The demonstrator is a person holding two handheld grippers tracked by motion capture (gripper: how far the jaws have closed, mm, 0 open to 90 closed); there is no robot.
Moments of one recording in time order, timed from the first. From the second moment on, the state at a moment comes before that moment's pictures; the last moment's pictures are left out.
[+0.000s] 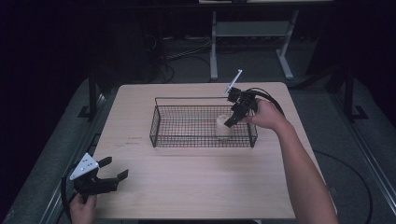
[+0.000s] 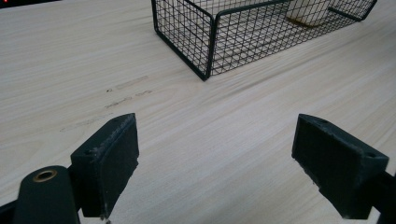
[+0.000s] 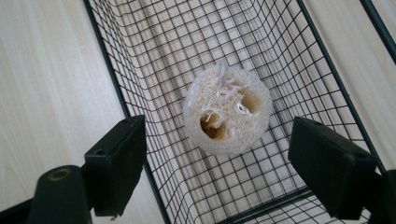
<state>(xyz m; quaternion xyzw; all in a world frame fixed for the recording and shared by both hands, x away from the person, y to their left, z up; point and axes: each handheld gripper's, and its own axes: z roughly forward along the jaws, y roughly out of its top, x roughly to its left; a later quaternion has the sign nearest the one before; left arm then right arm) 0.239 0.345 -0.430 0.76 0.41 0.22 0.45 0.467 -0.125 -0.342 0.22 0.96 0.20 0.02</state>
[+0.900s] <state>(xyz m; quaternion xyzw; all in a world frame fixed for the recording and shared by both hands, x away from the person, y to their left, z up) 0.237 0.345 -0.429 0.76 0.41 0.22 0.45 0.439 -0.131 -0.324 0.19 0.96 0.20 0.03</state>
